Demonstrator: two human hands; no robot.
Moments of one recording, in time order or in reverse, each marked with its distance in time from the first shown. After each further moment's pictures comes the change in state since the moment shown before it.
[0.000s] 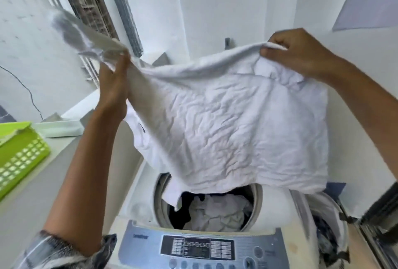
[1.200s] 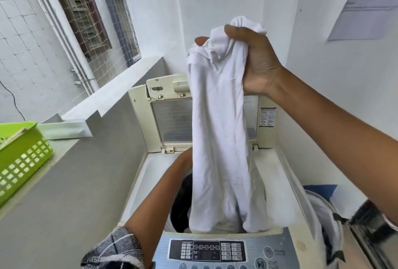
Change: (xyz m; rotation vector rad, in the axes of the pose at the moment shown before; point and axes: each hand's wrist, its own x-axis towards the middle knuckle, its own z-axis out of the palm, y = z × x) left_hand -0.111 -0.112 0.034 0.600 -0.852 -0.474; right_hand 0.009 -0.109 0.074 1.503 -0.472 0.135
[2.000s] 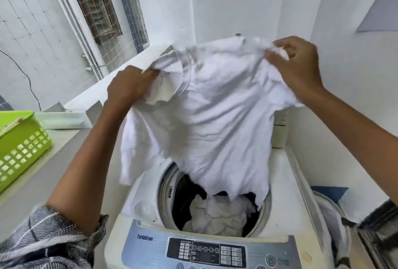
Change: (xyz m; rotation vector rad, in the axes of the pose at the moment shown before) left_hand 0.014 0.037 -0.178 0.459 0.773 -0.082; right_hand -0.016 0.011 -0.106 -1.193 0.856 -0.387
